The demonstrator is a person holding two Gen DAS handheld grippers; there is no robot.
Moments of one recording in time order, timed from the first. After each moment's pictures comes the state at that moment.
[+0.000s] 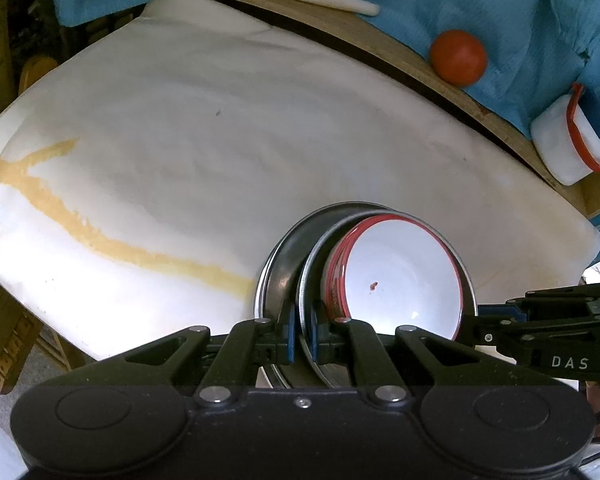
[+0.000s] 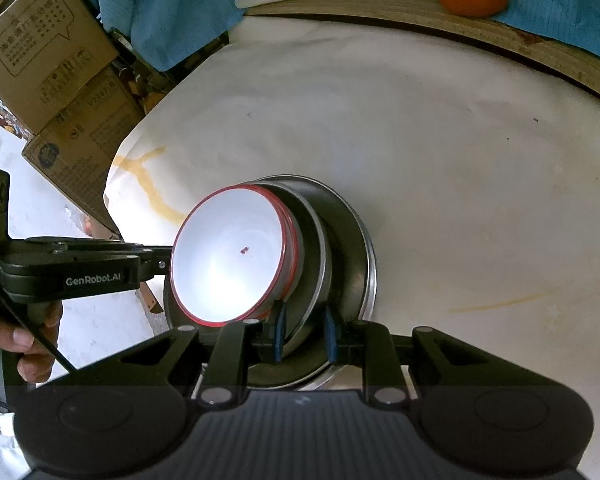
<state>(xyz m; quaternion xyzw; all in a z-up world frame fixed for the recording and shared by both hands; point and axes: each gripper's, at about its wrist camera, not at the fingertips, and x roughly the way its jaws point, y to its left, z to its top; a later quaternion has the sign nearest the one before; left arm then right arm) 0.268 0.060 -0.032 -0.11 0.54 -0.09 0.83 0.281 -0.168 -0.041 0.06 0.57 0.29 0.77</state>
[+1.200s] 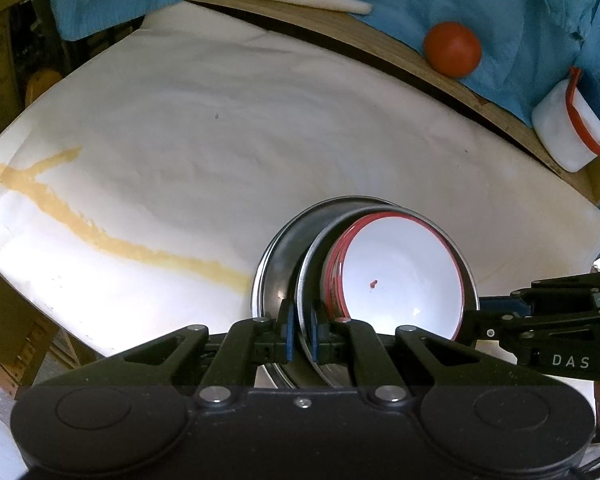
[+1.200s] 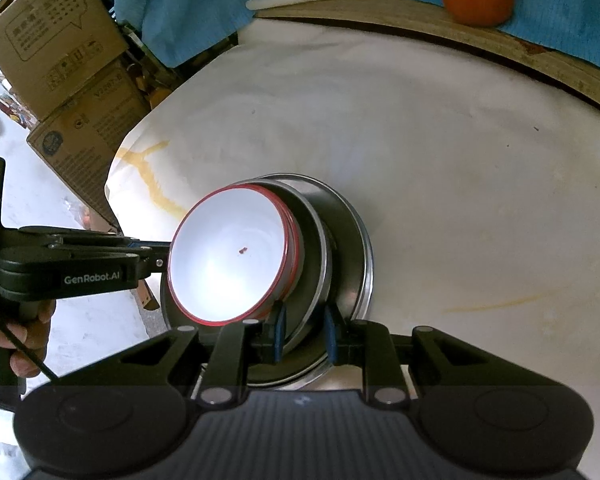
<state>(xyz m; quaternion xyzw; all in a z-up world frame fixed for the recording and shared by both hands) 0.259 0.047 -0.028 -0.08 0.53 -0.07 0.84 0.271 -0.165 -0.043 0.05 0.55 0.30 0.78</state>
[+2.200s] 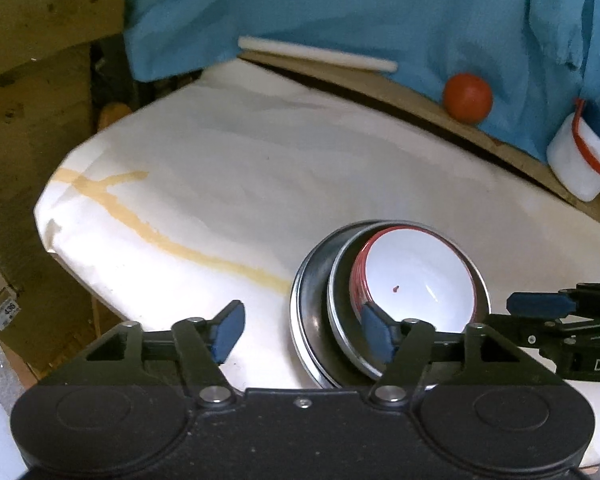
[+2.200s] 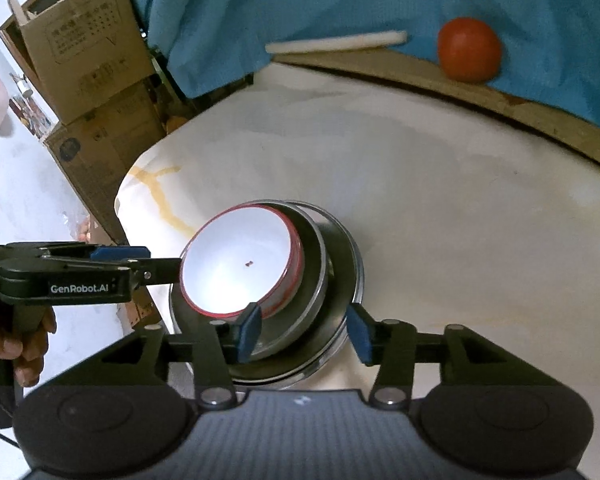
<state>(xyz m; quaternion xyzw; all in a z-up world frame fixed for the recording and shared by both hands) 0.196 0.042 -0.010 -0.07 0.44 0.01 0.90 0.234 -0.178 -0.025 0.03 0.46 0.30 0.84</state>
